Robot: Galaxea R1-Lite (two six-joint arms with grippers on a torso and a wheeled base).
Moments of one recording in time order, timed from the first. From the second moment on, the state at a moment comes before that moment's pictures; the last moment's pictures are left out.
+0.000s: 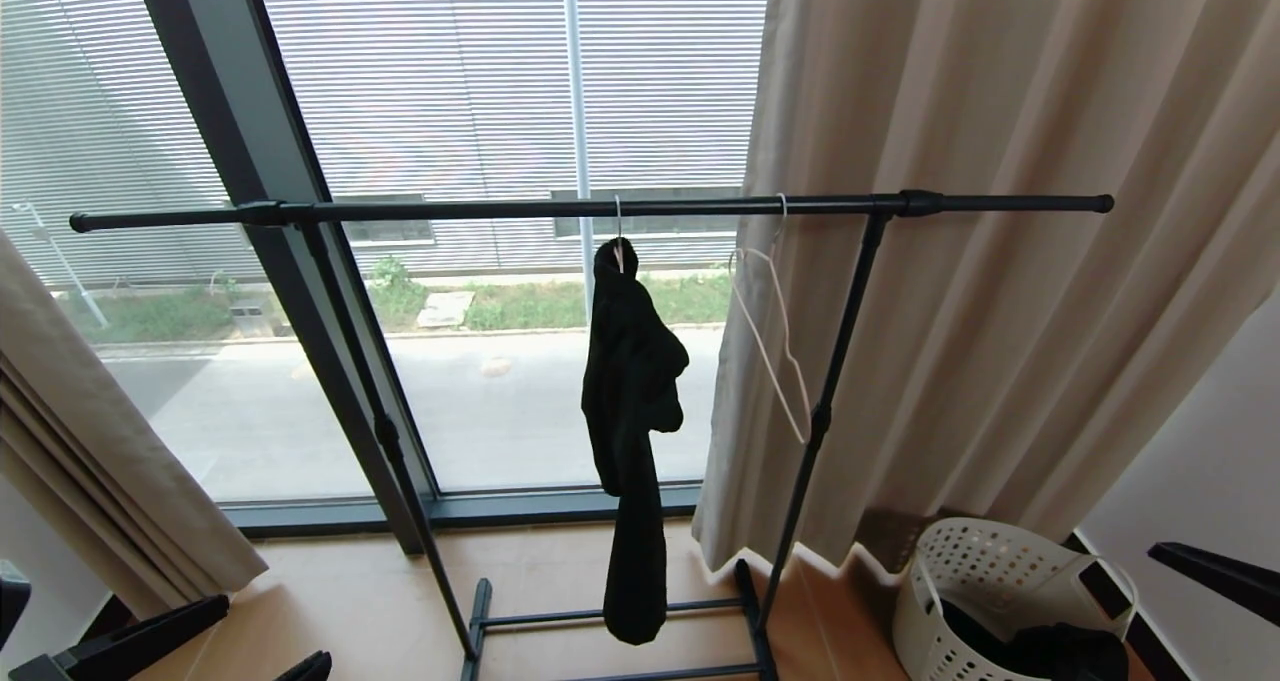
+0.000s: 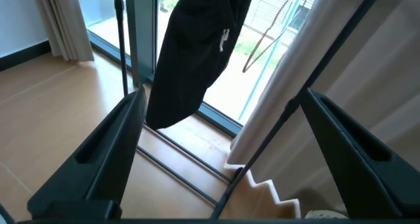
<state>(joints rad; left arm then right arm) -0.34 0.81 -0.08 -0.41 -0.11 -0.11 0.38 0.75 -0.05 -0.52 0.19 -0.19</state>
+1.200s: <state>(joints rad) -0.35 0.44 0.00 -0.20 -0.11 -0.04 0.32 0.23 0.00 0.01 0.17 -0.15</state>
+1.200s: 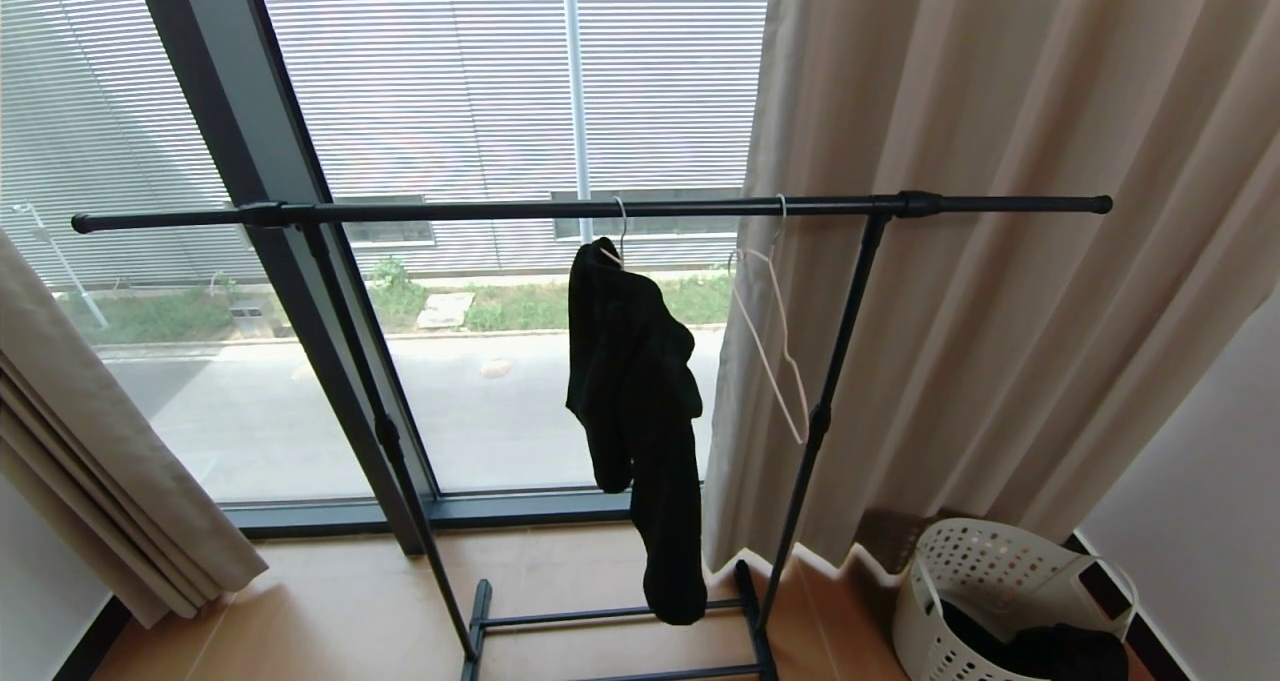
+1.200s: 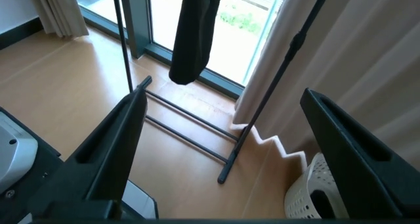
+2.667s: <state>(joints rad) -0.04 0.13 0.00 -0.08 -0.12 0.07 0.07 0.11 0.00 0.01 0.10 -0.10</state>
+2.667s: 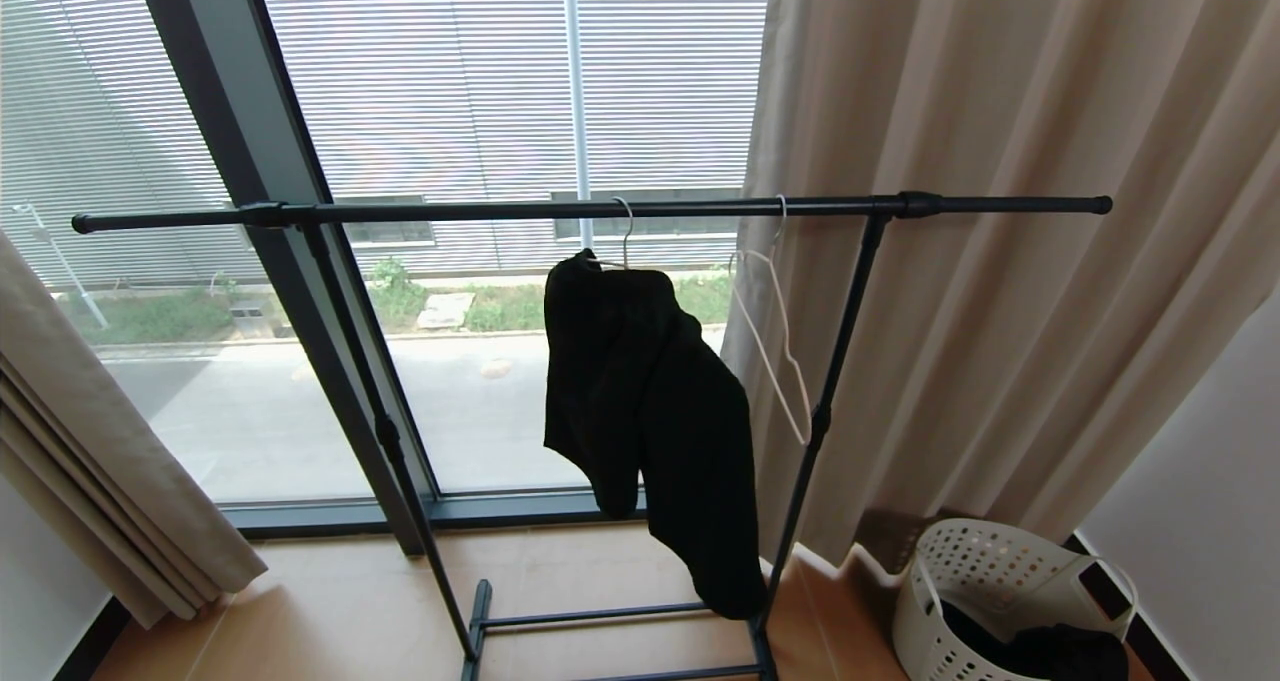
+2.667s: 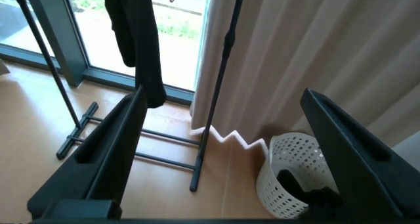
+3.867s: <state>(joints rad) -0.01 0.00 0.00 -0.08 -0.23 0.06 0.01 0.00 0.00 0.01 0.14 -0.07</state>
